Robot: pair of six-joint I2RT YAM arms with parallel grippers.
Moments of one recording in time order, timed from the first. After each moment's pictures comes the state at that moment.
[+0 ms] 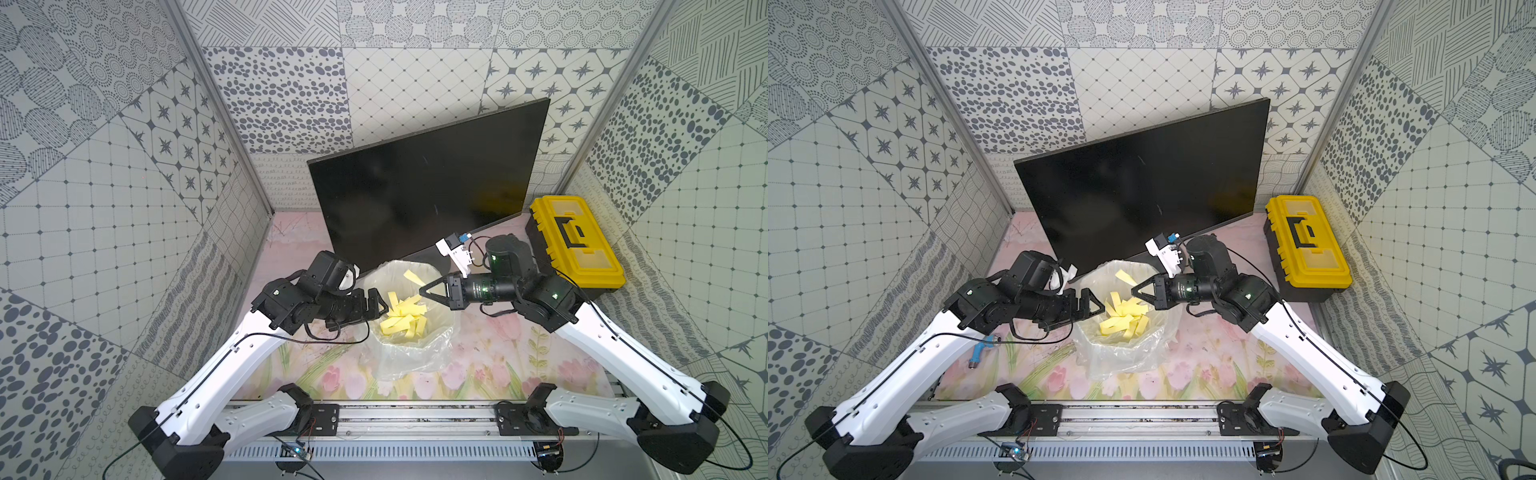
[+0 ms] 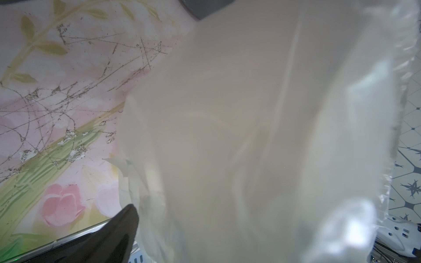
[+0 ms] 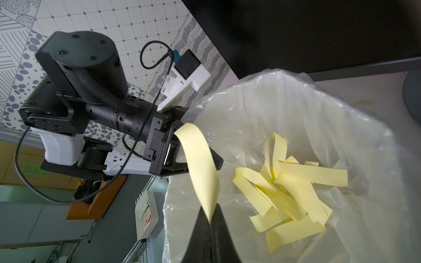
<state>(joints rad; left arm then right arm) -0.56 1.08 1.23 -1.12 0.31 -0.73 0.77 1.15 1.25 -0.60 -0.56 0.56</state>
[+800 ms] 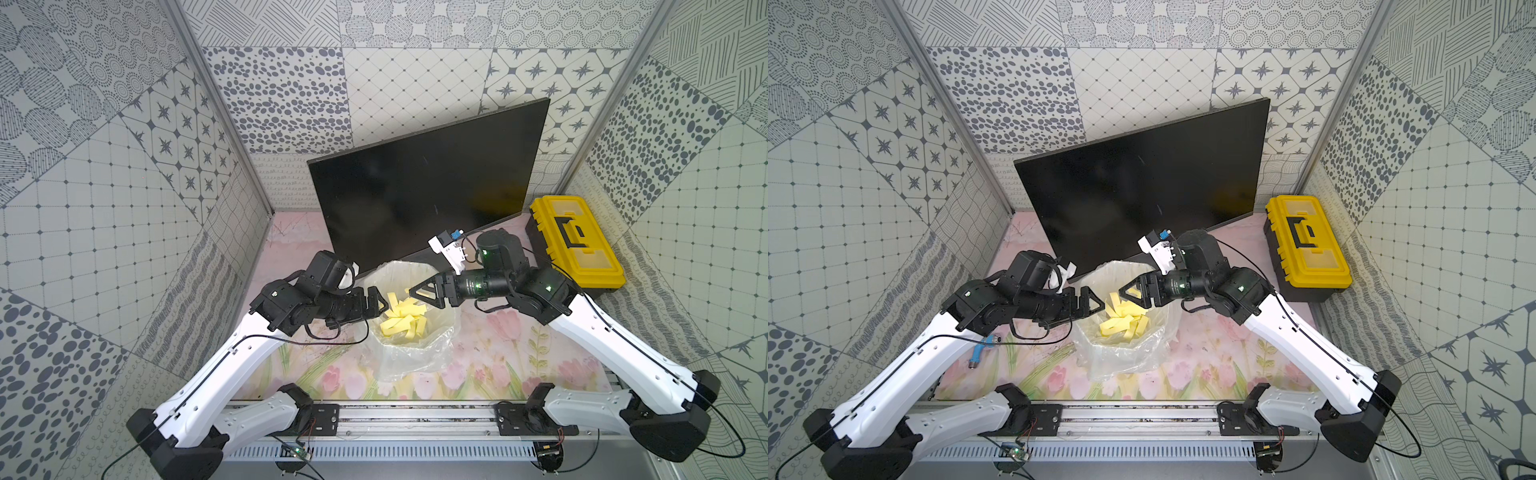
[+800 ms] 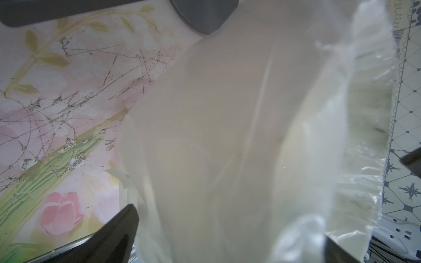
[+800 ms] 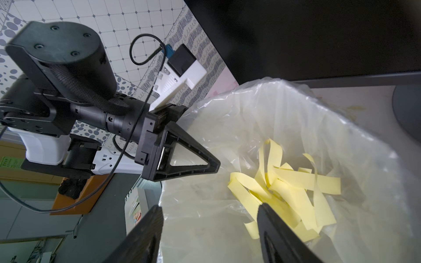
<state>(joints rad) -0.56 1.07 1.23 -1.10 0.29 -0.73 0.79 1.21 1.35 -0.65 -0.53 0.51</state>
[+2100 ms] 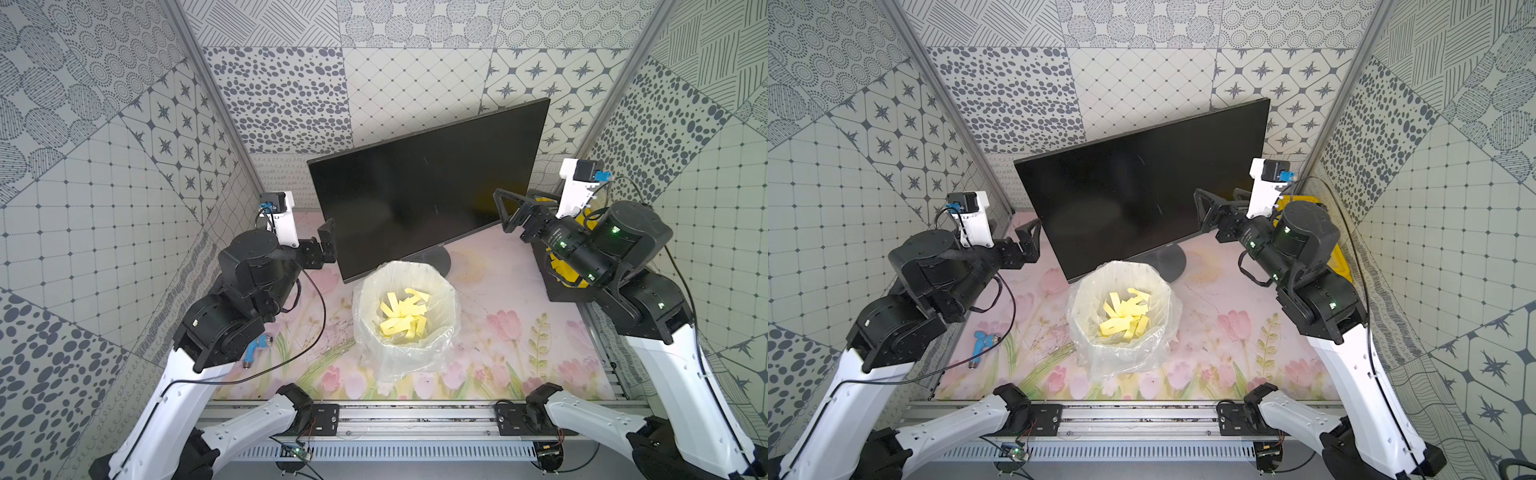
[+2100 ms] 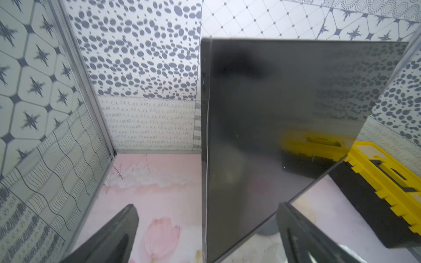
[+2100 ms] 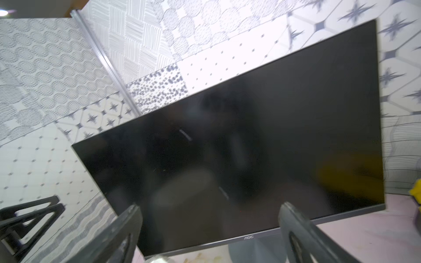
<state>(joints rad) -0.55 0.98 1.55 -0.71 -0.51 -0.12 0.49 1.05 1.65 -0.57 0.12 0.32</state>
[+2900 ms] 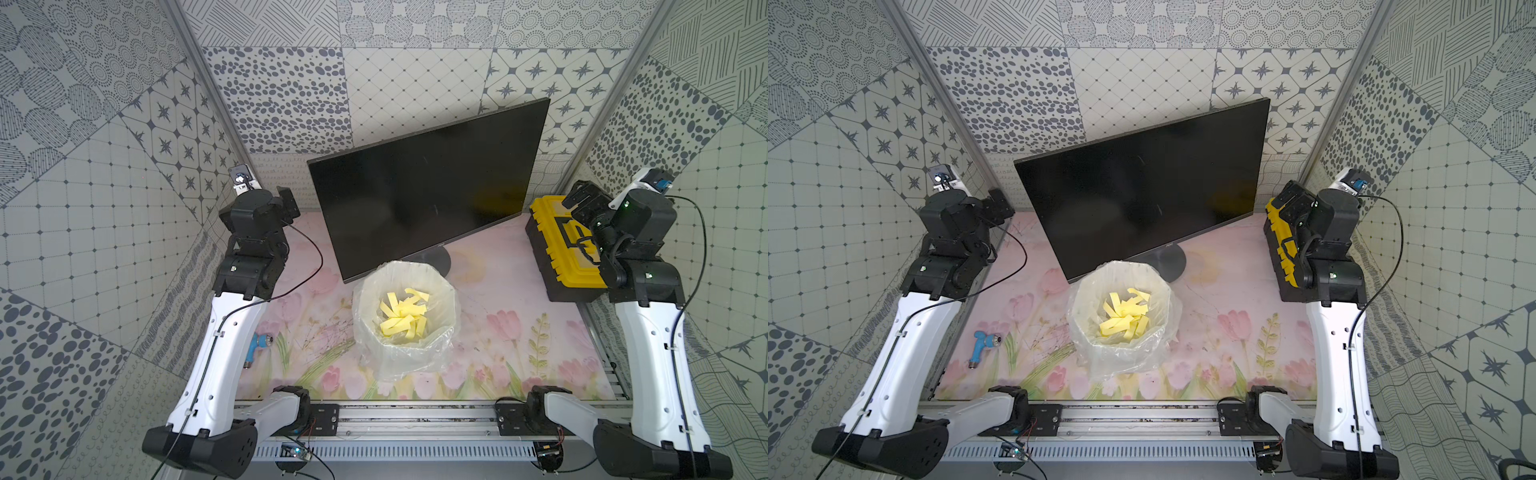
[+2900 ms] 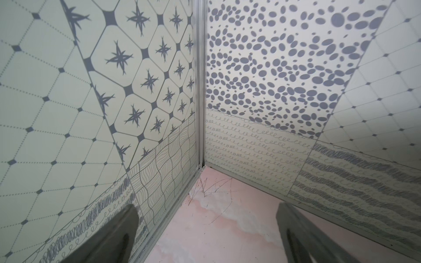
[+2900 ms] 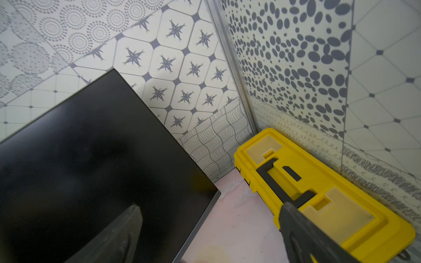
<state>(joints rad) -0.07 1.18 1.45 -0.42 -0.61 -0.11 -0.09 1.13 1.51 -0.56 0.22 0.50</state>
